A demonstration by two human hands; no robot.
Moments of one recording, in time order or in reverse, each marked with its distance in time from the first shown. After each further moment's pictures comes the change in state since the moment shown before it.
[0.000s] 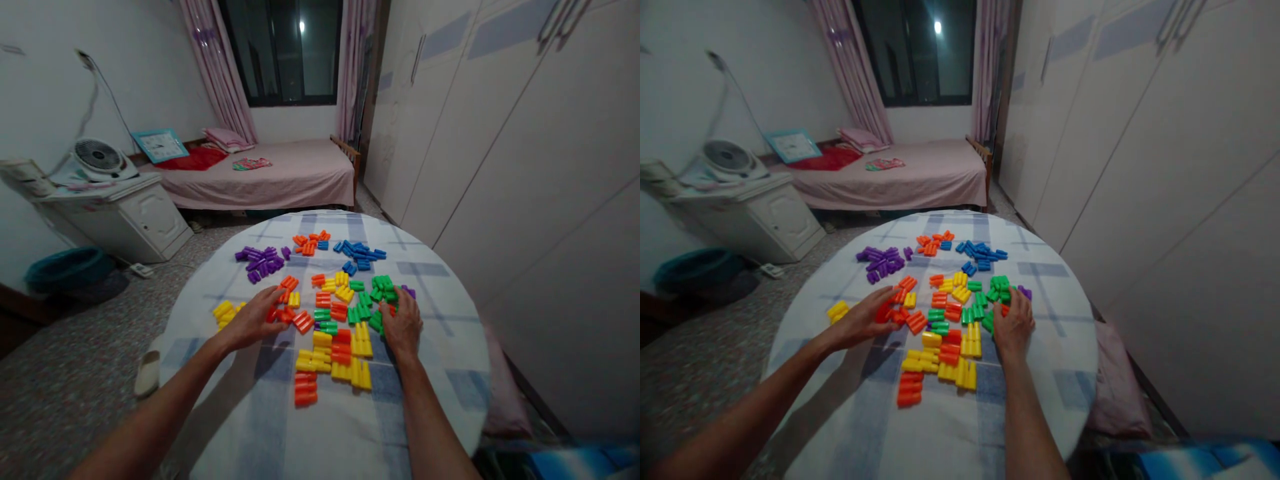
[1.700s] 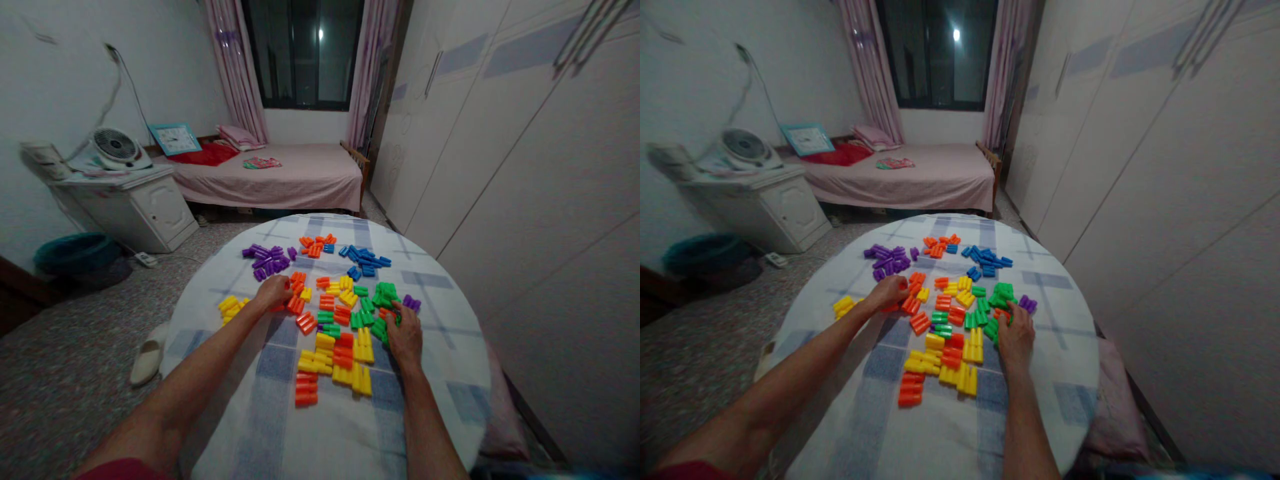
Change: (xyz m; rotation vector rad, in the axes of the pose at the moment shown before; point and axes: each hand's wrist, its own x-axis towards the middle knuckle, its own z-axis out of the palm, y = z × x) left_hand 0.074 -0.010 0.017 0.185 0.023 -0.287; right_hand 0.002 0.014 0.002 0.087 -0.062 -0.093
